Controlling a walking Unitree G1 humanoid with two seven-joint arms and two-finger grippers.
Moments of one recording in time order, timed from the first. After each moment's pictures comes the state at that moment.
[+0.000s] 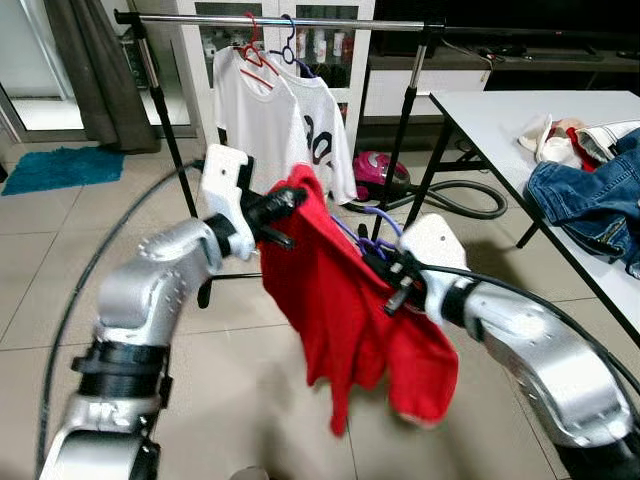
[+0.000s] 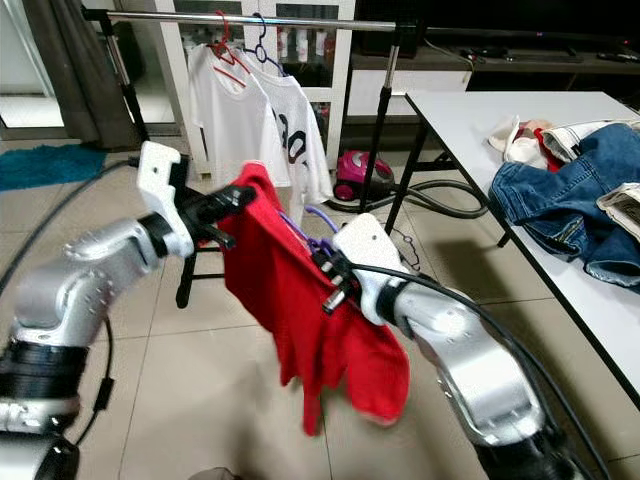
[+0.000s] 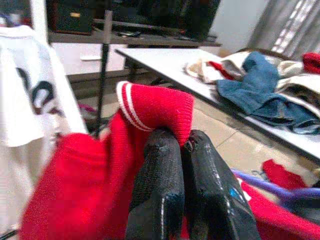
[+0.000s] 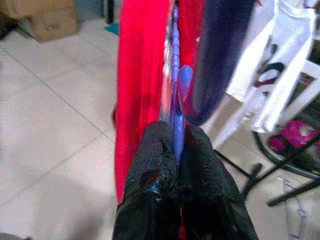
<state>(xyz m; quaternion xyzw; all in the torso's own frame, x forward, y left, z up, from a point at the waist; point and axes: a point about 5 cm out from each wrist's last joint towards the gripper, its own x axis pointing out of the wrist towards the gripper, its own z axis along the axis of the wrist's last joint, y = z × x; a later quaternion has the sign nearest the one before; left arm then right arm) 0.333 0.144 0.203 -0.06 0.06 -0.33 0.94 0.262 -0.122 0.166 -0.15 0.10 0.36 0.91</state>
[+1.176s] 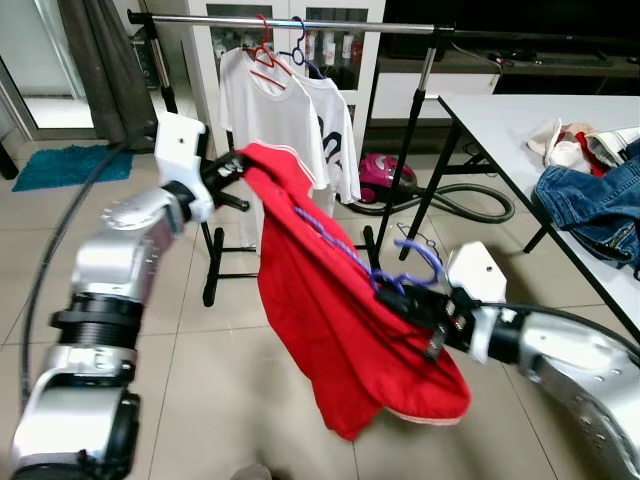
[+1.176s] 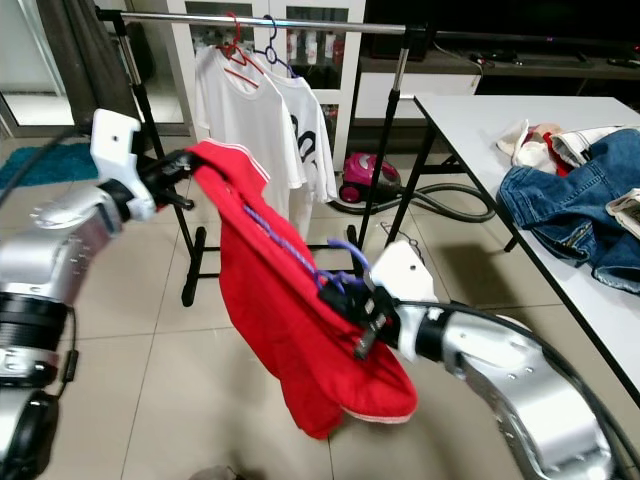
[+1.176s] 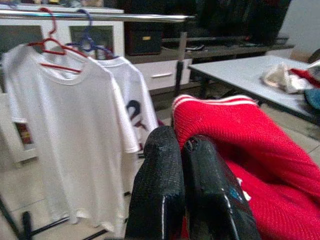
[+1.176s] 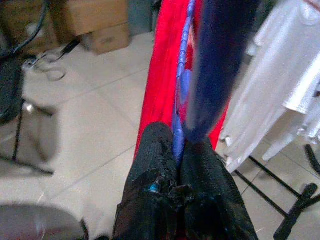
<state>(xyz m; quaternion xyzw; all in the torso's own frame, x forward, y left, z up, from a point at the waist) 0.368 0.179 0.209 0.00 0.02 -0.24 0.97 0.234 -0.142 0.169 -0.10 0.10 0.44 0.89</state>
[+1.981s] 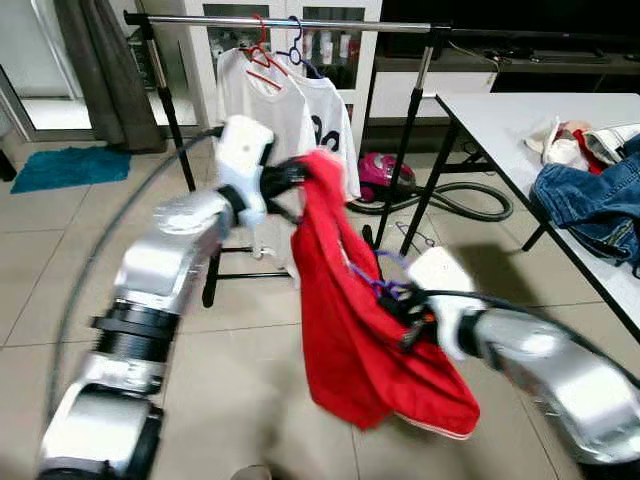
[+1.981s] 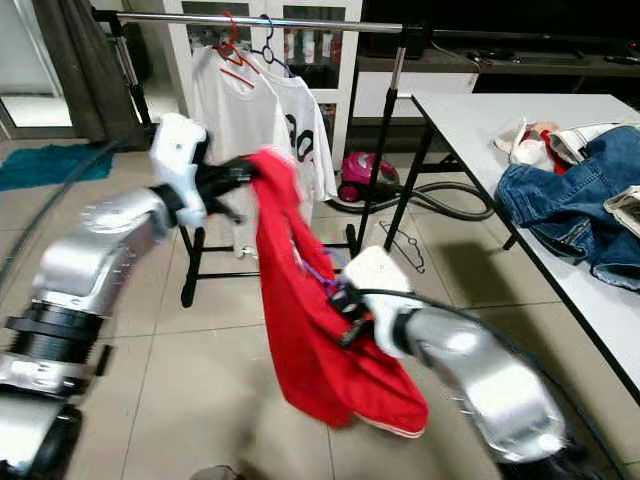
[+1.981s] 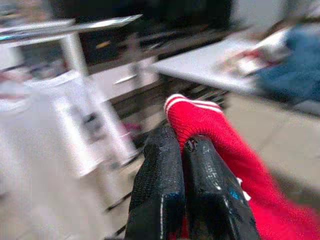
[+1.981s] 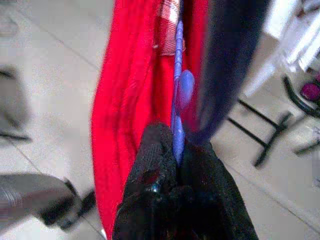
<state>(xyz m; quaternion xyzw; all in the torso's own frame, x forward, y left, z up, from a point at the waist) 0.359 0.143 0.212 0.08 0.01 -0.30 0.95 0.247 -0.142 0.147 -0.14 0.21 0.37 0.90</state>
